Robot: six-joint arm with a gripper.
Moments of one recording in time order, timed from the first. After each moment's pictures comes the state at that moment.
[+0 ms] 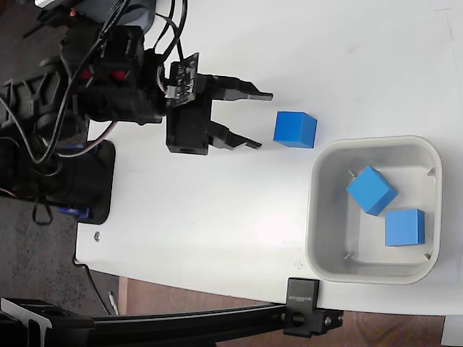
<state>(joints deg) -15.3 96.6 121.3 21.5 14.1 18.0</state>
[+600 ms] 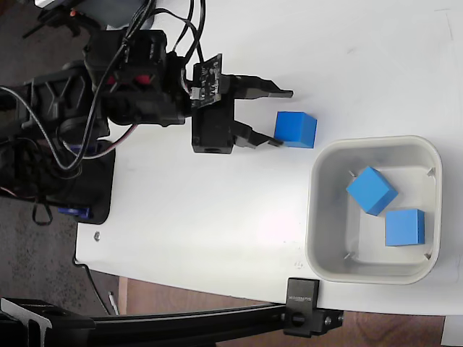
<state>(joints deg) -13.4 89.5 121.3 12.9 10.8 17.3</state>
